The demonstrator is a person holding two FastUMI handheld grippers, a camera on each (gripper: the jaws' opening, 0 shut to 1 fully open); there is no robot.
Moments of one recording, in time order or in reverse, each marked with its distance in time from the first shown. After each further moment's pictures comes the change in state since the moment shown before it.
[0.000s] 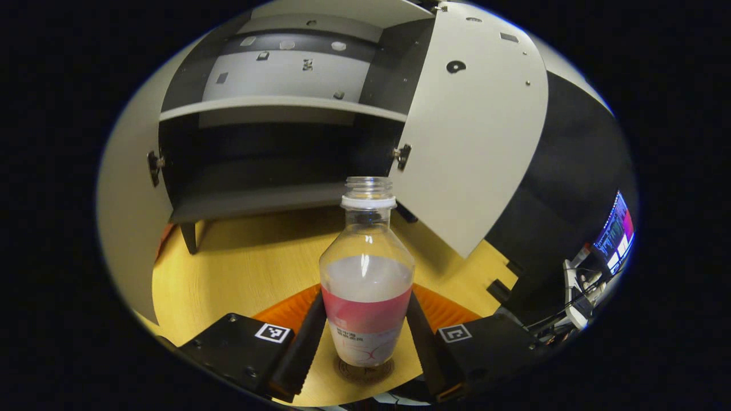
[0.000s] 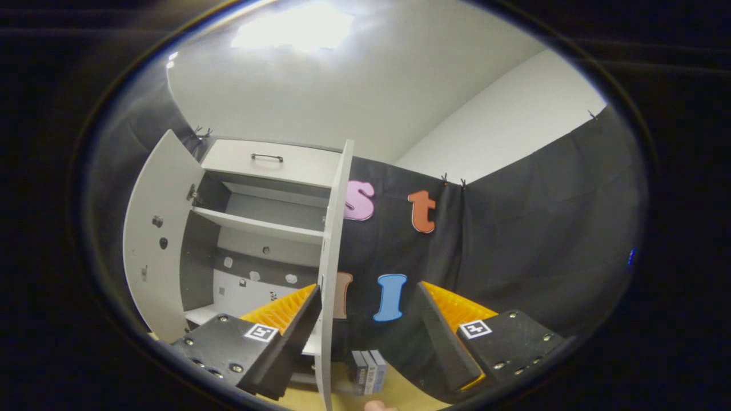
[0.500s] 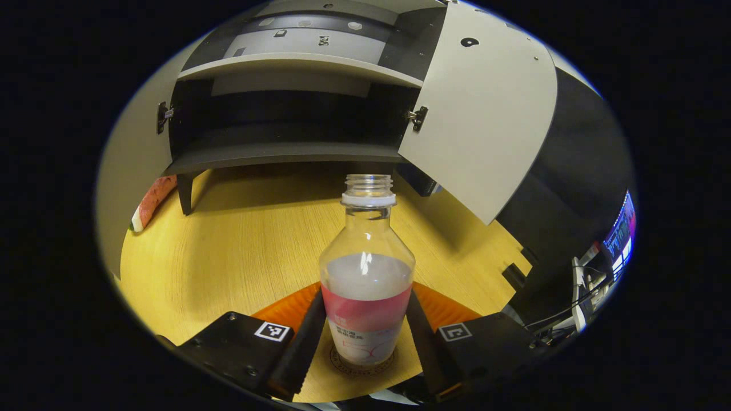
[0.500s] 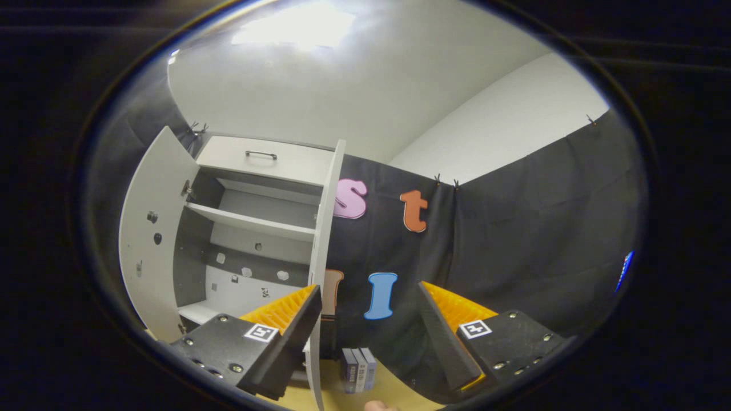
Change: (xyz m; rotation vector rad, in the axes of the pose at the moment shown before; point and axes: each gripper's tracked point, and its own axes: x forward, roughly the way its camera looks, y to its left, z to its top) left arm 0.025 0.001 -0.051 -0.034 0.028 0.047; right arm -0.007 -0.011 0.003 -0.024 0.008 -0.028
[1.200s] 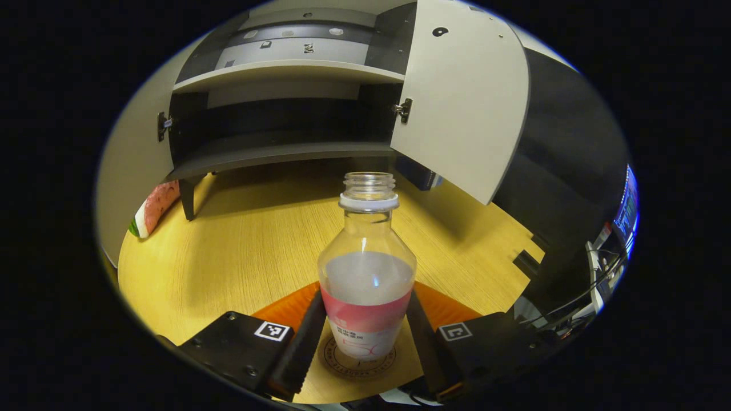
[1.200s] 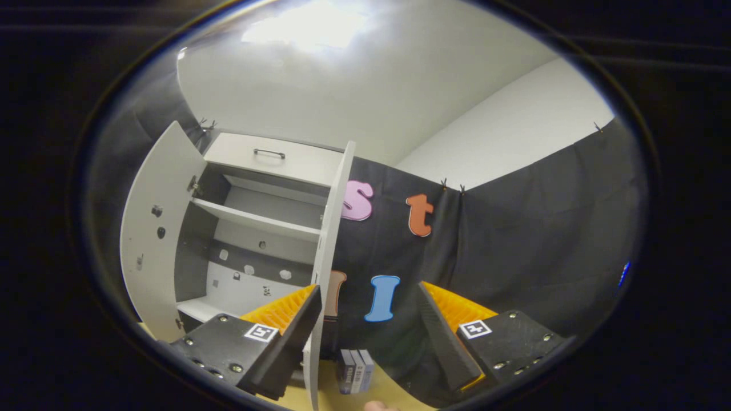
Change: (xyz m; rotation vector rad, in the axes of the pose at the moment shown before) left arm -0.005 -0.008 -0.020 0.079 -0.048 0.043; right arm 0.003 0.010 0.002 -0.028 -0.013 0.035
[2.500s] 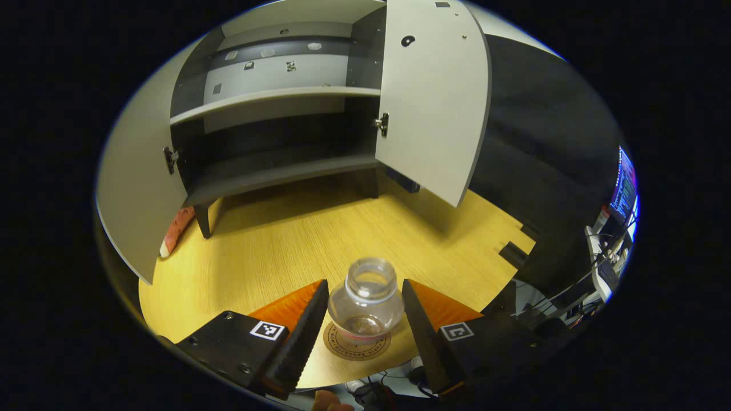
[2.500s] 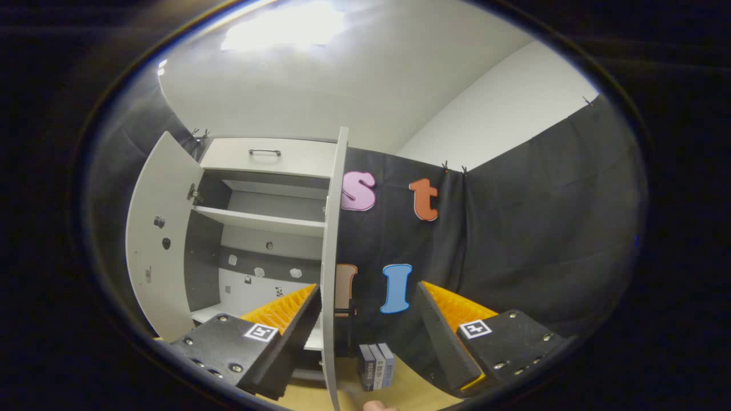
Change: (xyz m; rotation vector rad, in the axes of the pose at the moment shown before) left arm -0.051 -0.023 0.035 0.090 -0.035 0.016; right arm 0.005 0.000 -0.024 0.113 0.052 0.016
